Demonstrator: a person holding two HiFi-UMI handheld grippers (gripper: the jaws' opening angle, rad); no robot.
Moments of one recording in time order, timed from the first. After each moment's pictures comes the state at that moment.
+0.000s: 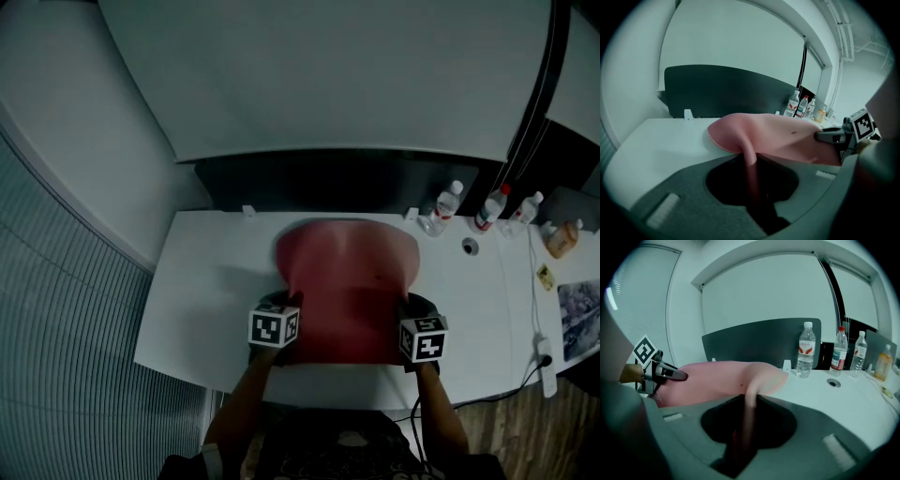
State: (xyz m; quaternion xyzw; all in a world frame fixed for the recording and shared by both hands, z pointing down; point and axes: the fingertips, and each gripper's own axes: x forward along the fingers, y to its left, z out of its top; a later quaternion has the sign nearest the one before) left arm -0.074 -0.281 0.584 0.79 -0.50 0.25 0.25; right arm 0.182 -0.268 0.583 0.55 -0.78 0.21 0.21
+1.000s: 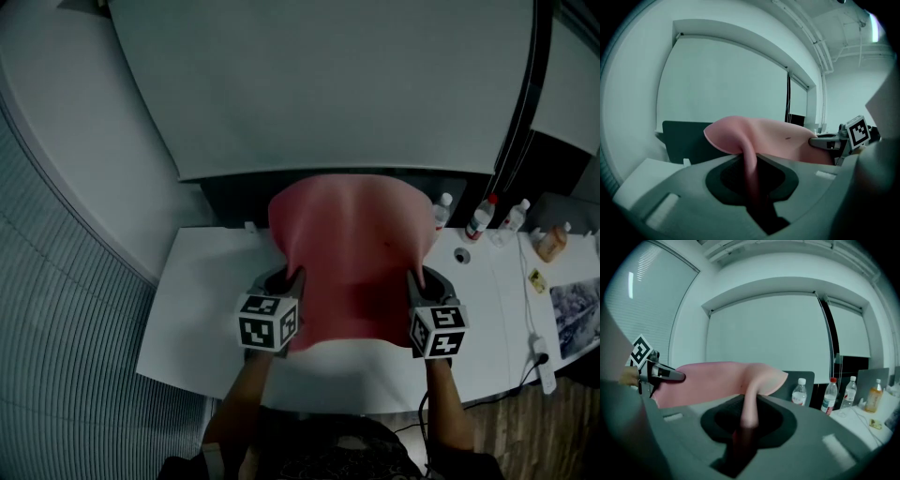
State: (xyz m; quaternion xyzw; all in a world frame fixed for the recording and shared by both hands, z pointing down) left arm -0.059 -0.295 0.416 0.84 -0.51 0.13 0.11; right arm 0.182 -0.283 0.422 0.59 -0.80 0.06 0.10
